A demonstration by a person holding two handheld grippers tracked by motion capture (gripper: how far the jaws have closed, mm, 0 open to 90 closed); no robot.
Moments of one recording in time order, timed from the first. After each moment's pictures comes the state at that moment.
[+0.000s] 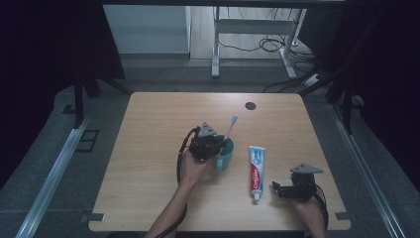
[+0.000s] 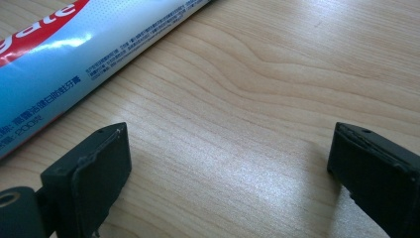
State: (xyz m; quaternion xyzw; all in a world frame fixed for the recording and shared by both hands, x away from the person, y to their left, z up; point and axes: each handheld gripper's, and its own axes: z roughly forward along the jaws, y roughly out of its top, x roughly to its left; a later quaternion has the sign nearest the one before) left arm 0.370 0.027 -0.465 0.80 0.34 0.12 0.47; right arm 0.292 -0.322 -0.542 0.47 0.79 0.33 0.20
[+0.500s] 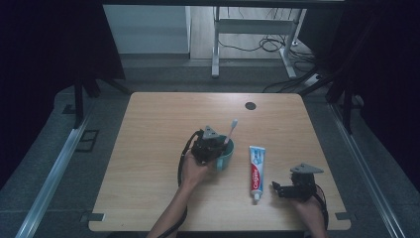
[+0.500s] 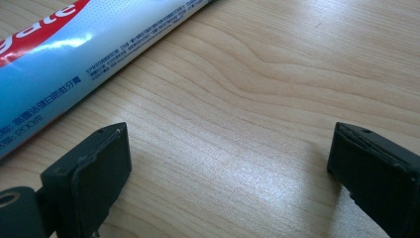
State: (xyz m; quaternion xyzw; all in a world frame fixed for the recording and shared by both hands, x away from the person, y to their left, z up) left arm 0.372 0.020 -0.479 0.82 0.35 0.12 0.44; right arm 0.293 -0.321 -0.542 0.47 0.79 0.33 0.20
